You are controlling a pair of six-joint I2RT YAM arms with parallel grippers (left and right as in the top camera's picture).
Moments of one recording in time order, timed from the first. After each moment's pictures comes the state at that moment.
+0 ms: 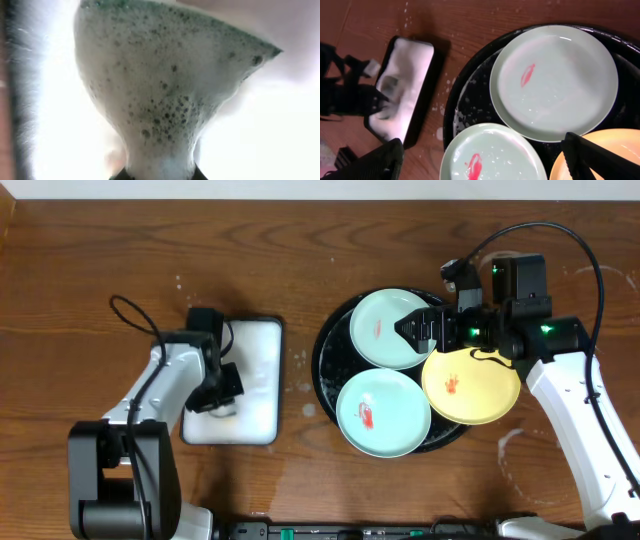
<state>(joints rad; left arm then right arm) -0.03 1.65 0.97 -0.90 -0.01 -0.37 0.15 1.43 1.21 -0.73 -0.55 0.10</state>
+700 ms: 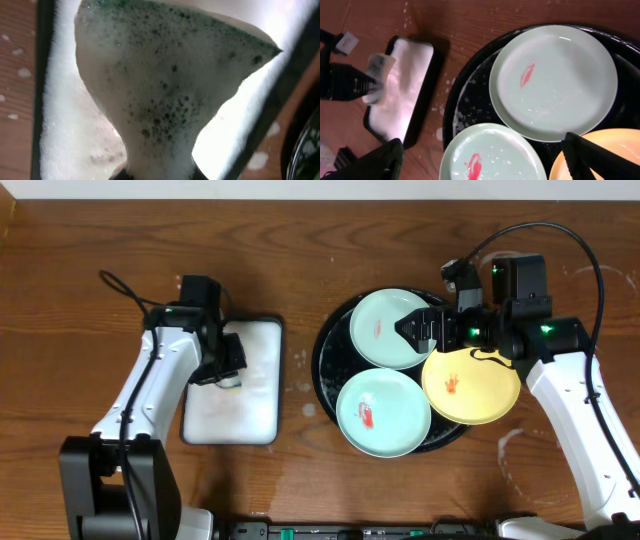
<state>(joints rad) -0.05 1.62 1.14 -0.97 0.06 -0.34 0.15 1.43 1.21 -0.74 -0.54 0.10</state>
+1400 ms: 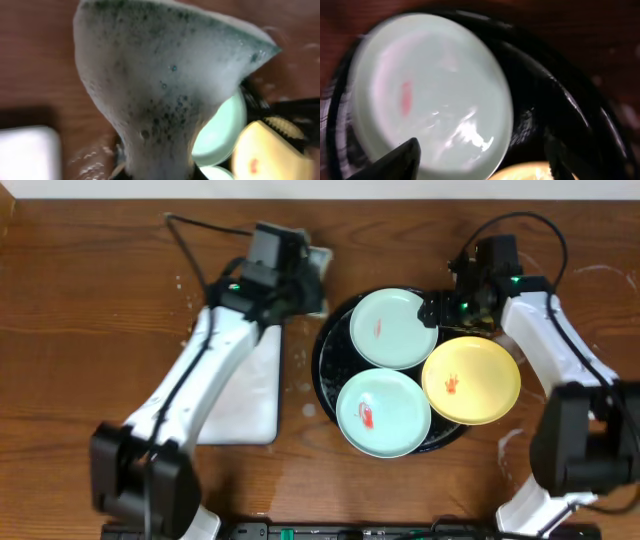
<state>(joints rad) -0.37 1.73 1.43 -0.59 0.24 -0.45 0.08 1.89 1.36 -0.68 -0.27 0.15</state>
